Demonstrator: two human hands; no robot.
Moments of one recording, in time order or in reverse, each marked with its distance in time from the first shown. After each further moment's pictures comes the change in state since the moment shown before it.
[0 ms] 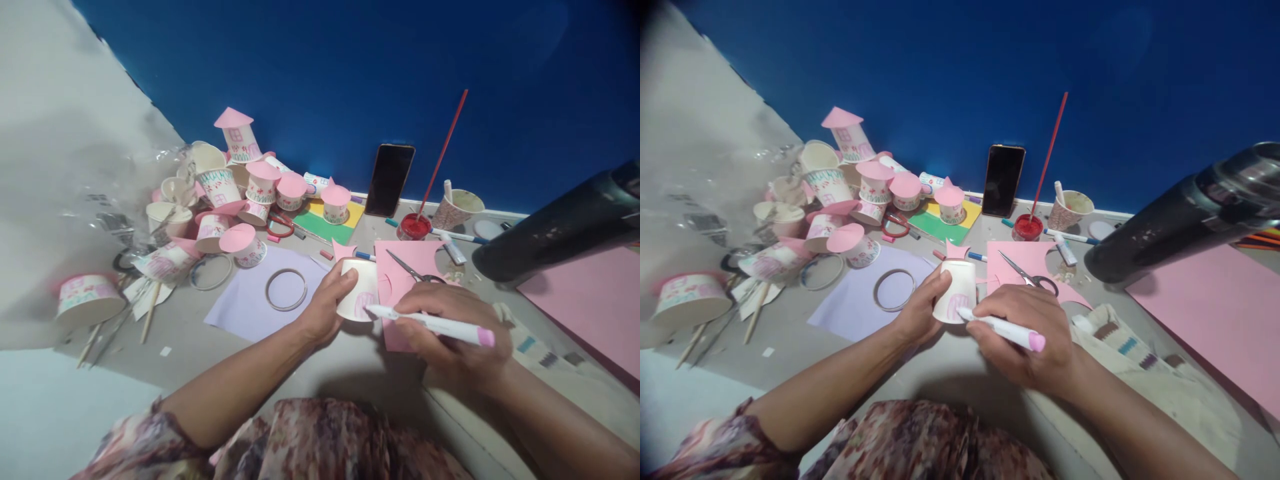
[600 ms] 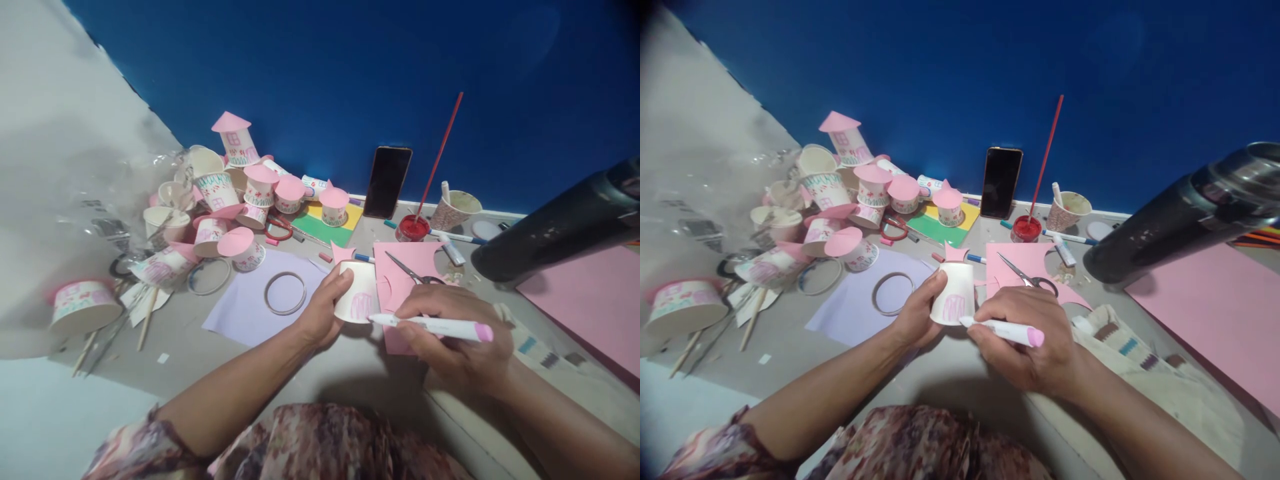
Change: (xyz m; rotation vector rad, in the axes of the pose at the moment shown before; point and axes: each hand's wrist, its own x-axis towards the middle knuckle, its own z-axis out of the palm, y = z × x) left_hand 0.002 0.000 -0.002 -0.074 -0.004 -0.020; right_hand 0.001 0.001 -0.002 -0.029 -0.003 0.019
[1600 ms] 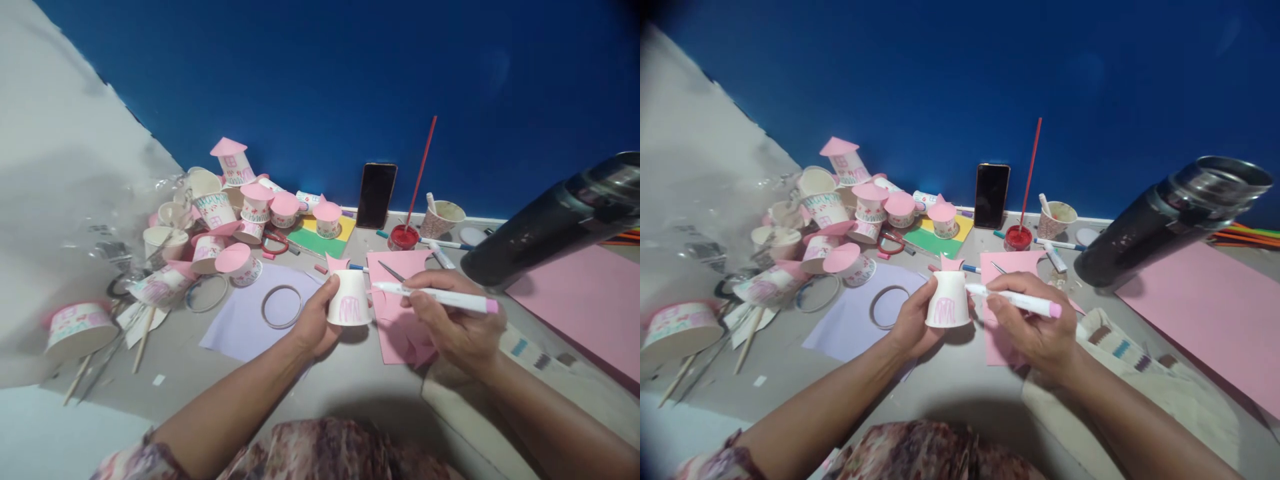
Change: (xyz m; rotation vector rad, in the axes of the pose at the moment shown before) left_hand 0.001 0.009 0.001 -0.096 0.111 -0.155; right_hand -0.009 0.019 0.003 0.074 0.282 0.216
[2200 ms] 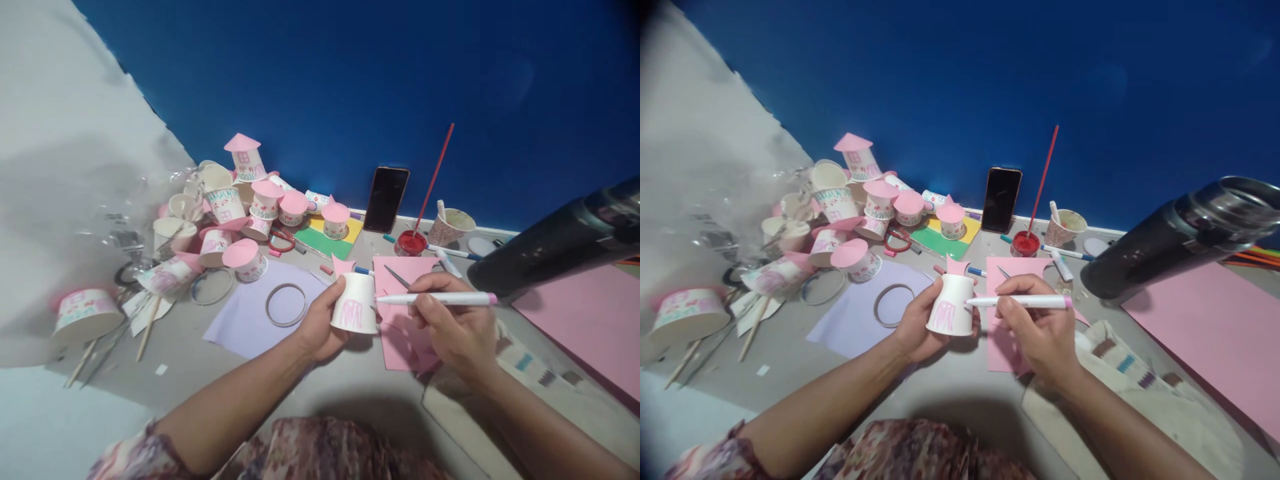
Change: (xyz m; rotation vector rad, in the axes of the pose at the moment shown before) left_hand -0.004 0.002 0.000 -0.097 -0.123 -0.128; right_hand -0.008 0.003 0.009 0.290 0.019 0.369
